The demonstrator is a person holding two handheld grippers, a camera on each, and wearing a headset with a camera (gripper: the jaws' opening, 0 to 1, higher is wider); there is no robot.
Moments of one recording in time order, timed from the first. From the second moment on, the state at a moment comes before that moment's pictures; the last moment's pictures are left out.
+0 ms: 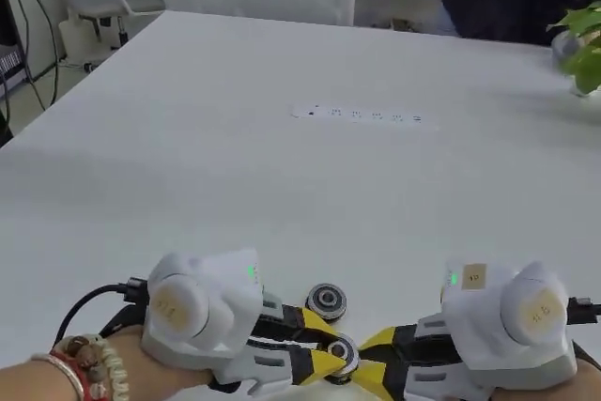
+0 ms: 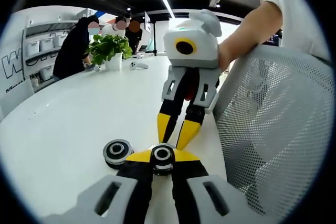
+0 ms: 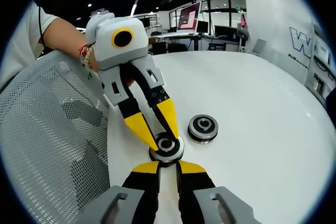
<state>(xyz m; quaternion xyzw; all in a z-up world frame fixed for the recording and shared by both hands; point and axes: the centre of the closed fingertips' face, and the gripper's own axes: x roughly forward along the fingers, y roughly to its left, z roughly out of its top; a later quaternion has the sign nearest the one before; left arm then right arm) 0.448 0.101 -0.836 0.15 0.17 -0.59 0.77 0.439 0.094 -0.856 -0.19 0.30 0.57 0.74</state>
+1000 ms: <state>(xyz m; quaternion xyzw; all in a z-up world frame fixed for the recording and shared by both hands) 0.451 0.100 -0.836 0.15 0.18 -0.58 0.78 0.457 0.086 -0.851 -0.14 0.36 0.49 0.78</state>
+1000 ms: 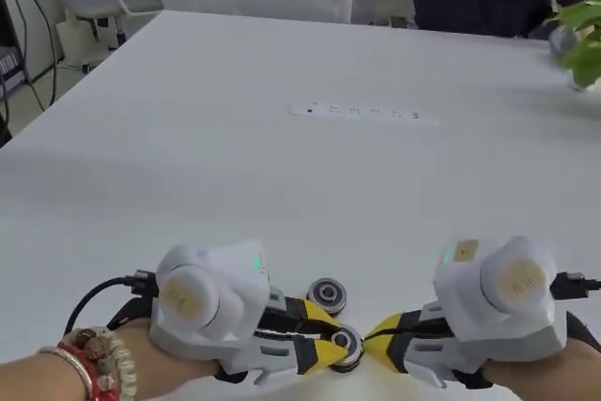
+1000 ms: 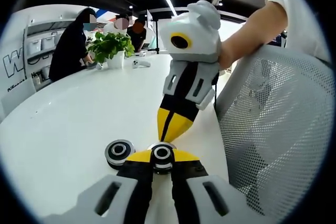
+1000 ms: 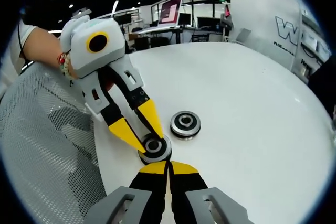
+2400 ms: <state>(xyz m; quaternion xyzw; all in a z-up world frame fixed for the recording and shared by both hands) 0.451 0.099 -0.836 0.15 0.18 -0.58 0.78 0.452 0.090 -0.841 0.12 0.47 0.42 0.77</state>
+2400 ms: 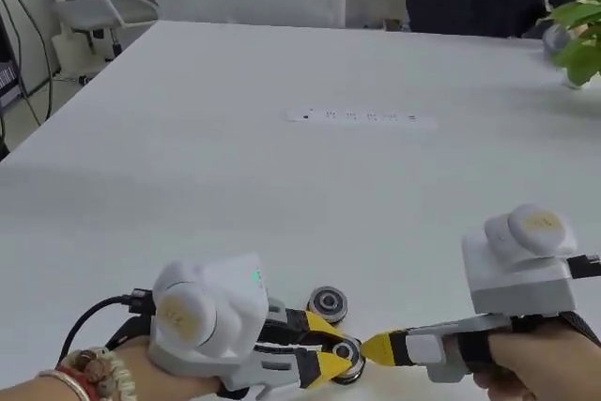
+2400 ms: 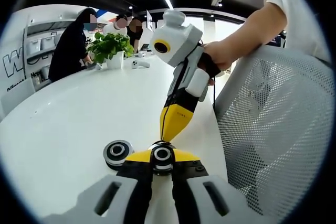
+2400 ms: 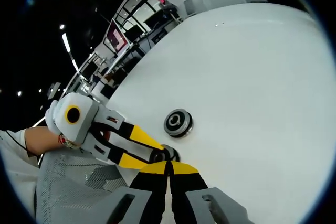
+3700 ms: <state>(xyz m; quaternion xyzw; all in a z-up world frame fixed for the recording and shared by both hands) 0.451 0.099 -0.836 0.15 0.18 -0.58 0.78 0.450 0.097 -0.834 0.12 0.46 0.44 0.76</state>
